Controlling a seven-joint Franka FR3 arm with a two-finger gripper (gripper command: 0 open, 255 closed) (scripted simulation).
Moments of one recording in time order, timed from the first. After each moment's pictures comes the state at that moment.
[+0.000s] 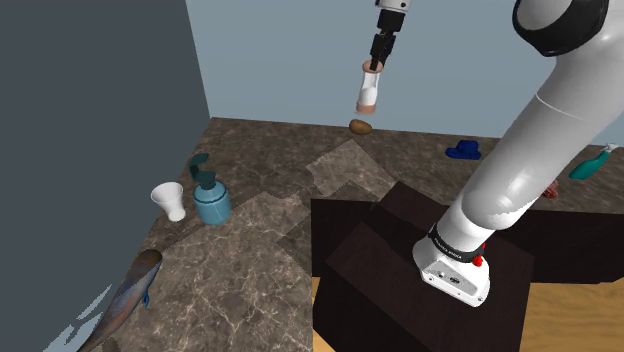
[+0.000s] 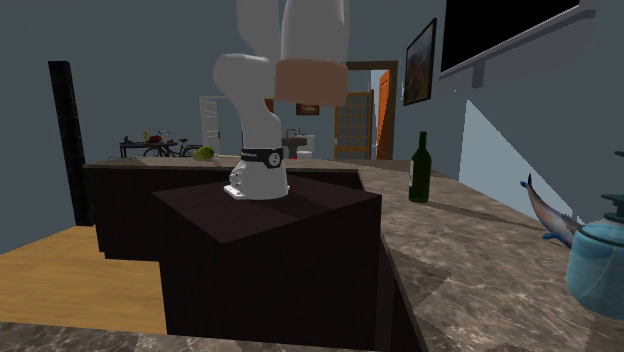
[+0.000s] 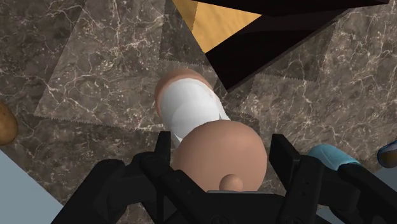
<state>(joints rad) -0.04 -0.02 -0.47 -1.75 0.10 1.63 -0.65</state>
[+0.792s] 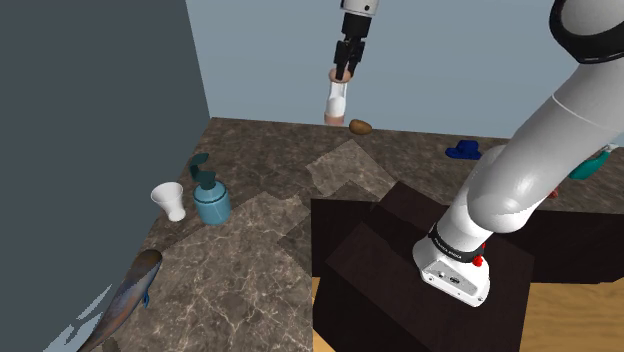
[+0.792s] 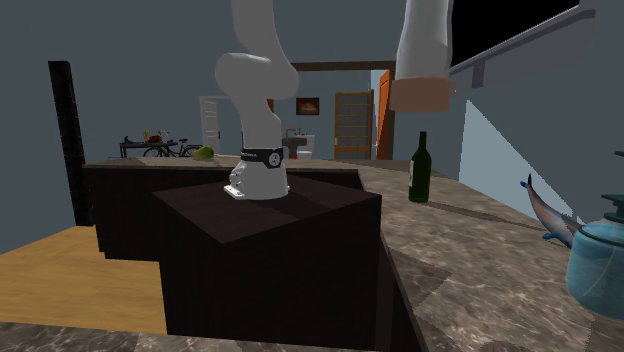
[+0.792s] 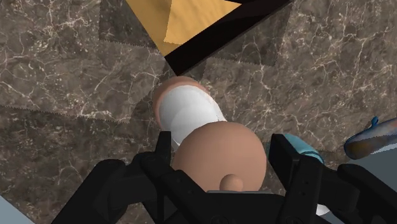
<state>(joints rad) 0.10 -0.13 -0.31 -1.89 0.10 1.70 -0.35</state>
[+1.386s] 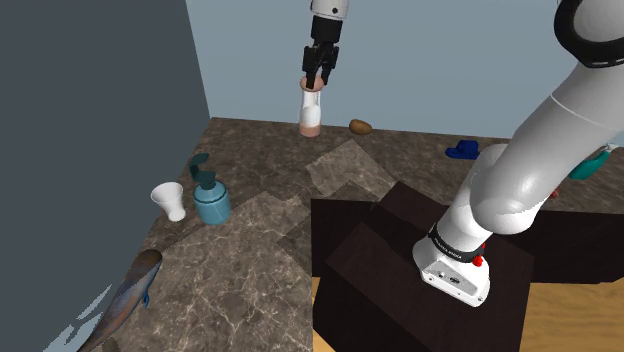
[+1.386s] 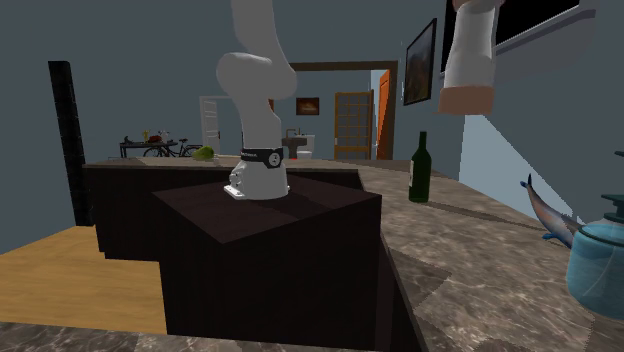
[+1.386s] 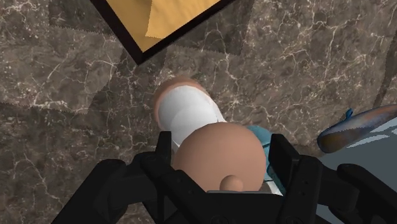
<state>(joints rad) 0.19 -0.12 -0.19 -1.89 0.13 1.74 -0.14</state>
